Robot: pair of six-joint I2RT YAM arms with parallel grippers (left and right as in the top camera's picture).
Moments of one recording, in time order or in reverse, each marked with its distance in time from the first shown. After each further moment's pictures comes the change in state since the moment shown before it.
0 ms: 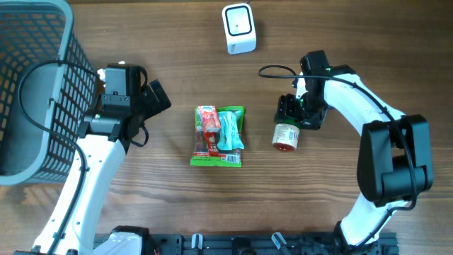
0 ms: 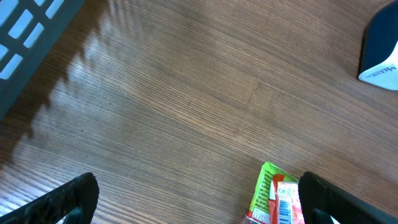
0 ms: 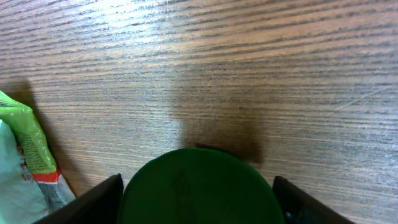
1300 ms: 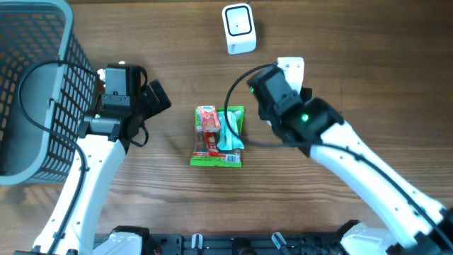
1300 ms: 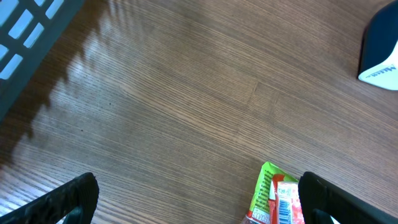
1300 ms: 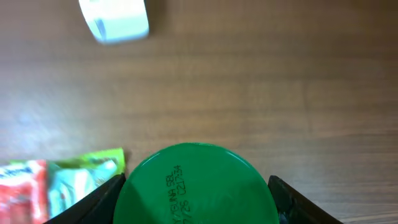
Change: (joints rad) left arm 0.000 0.000 0.000 0.000 0.000 0.000; right arm 0.498 -0.479 0.006 0.058 0.862 0.258
